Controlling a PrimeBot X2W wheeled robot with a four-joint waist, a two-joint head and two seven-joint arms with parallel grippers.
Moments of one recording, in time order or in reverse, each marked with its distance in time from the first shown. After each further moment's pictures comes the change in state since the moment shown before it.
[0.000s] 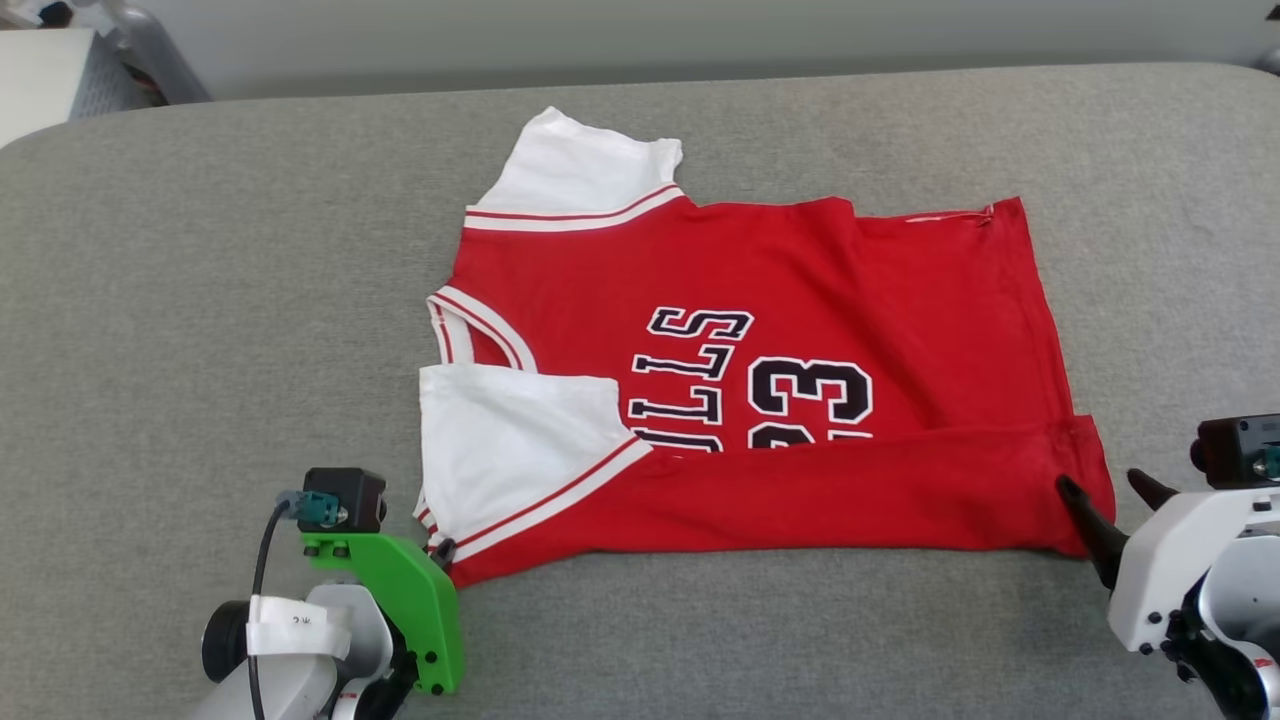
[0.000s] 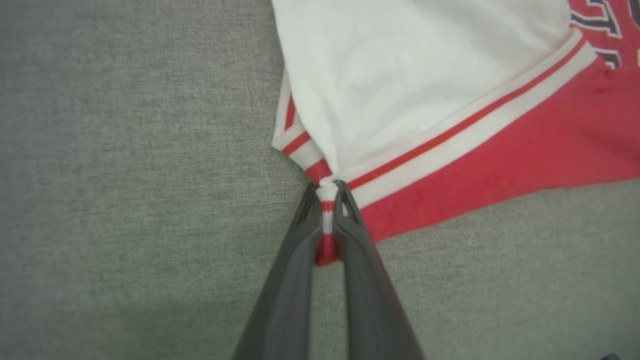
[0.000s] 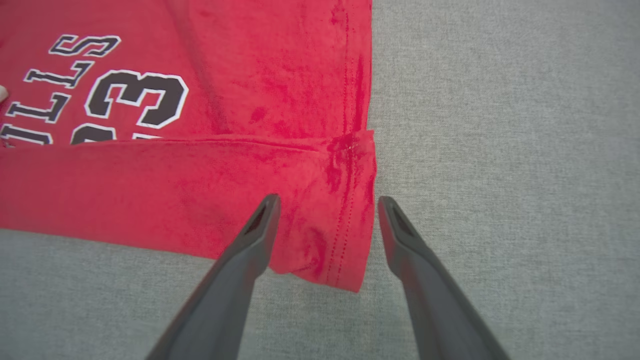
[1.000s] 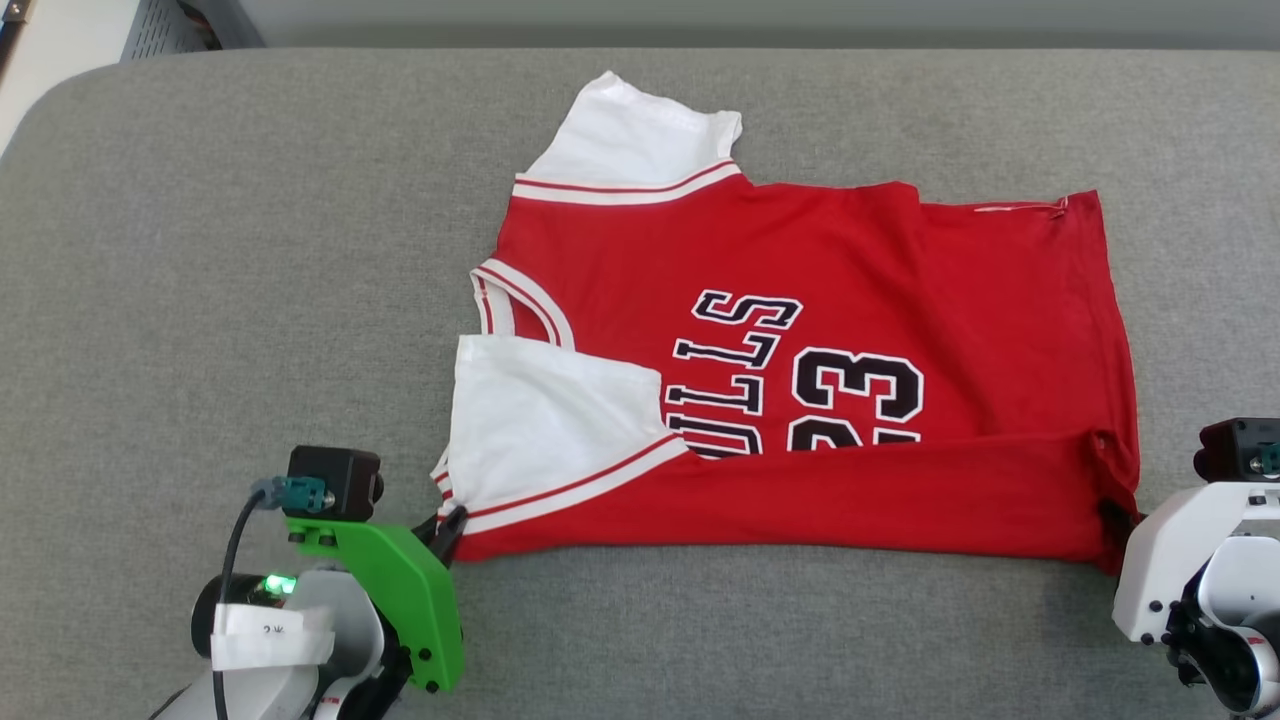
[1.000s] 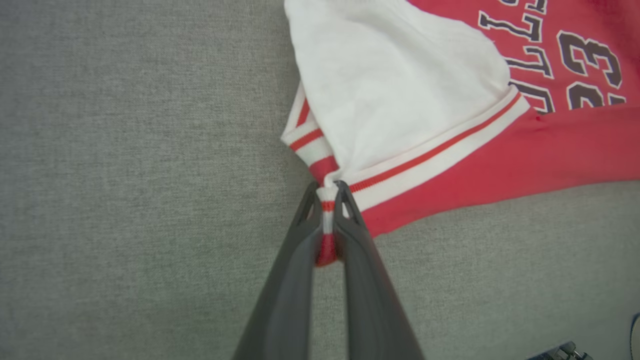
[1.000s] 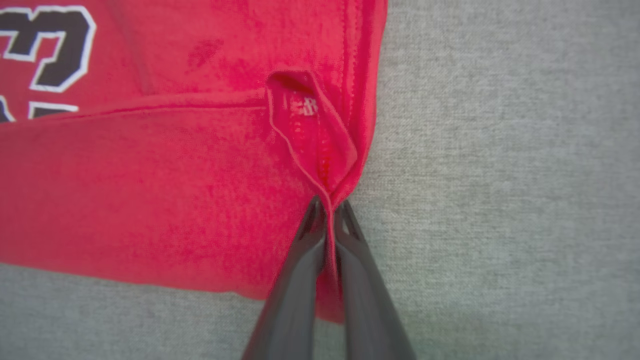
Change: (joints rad) left arm 0.026 0.069 0.025 -0.224 -0.007 0.023 0.013; right arm -0.066 0.040 -0.075 0.214 -0.043 0.000 0.076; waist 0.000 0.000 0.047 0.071
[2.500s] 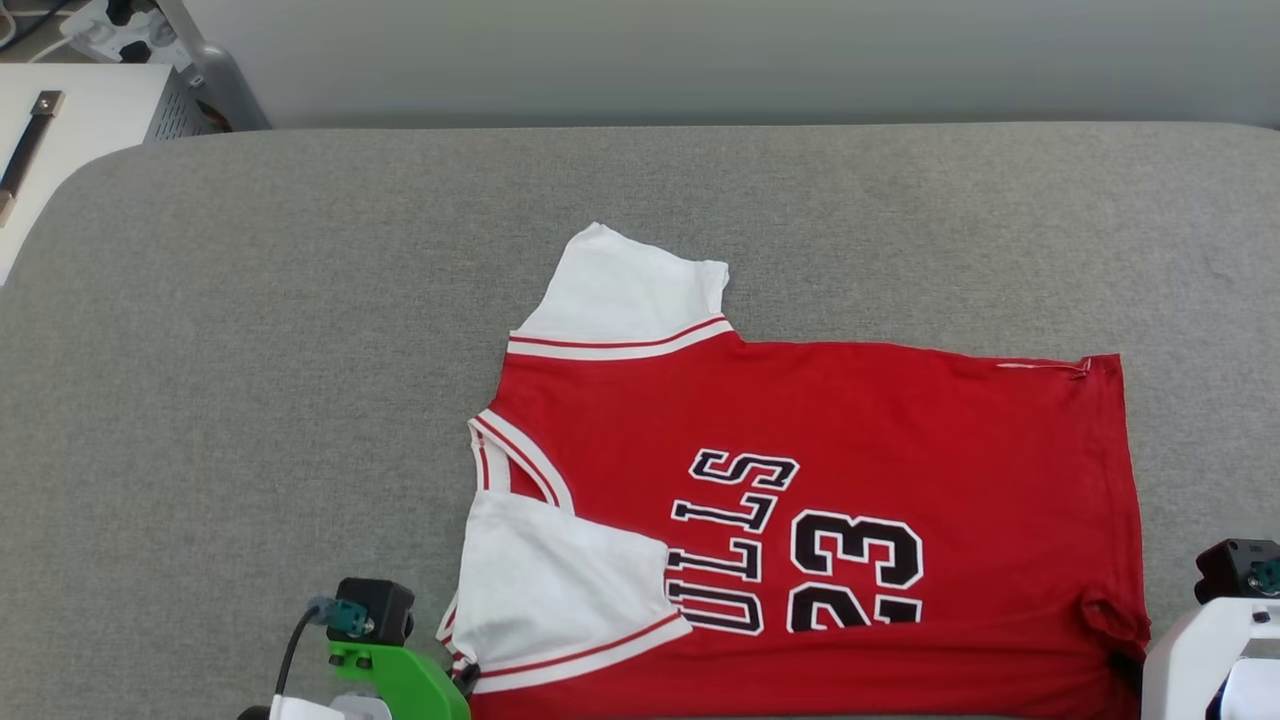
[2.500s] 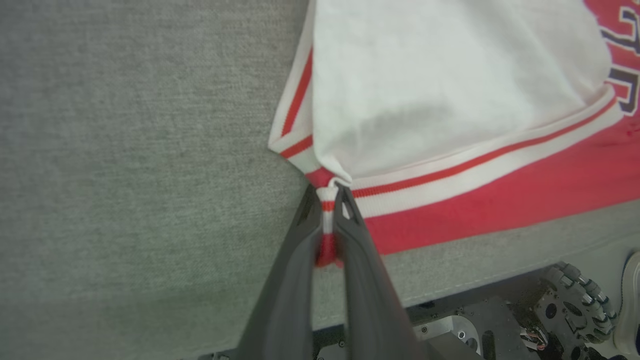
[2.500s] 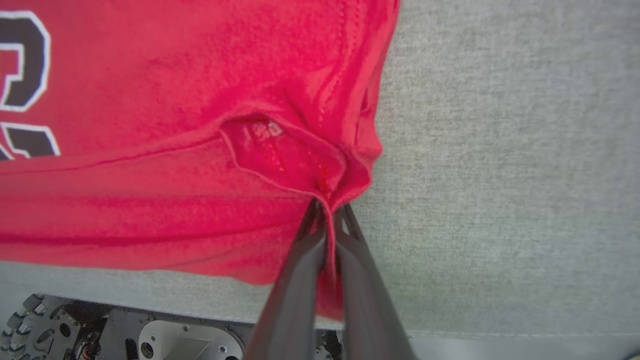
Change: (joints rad) left arm 0.116 -0.036 -0.094 0.193 -0.033 -0.085 -0.031; right arm 0.211 -0.048 -0.003 -0.103 0.095 0.000 0.140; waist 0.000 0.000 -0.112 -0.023
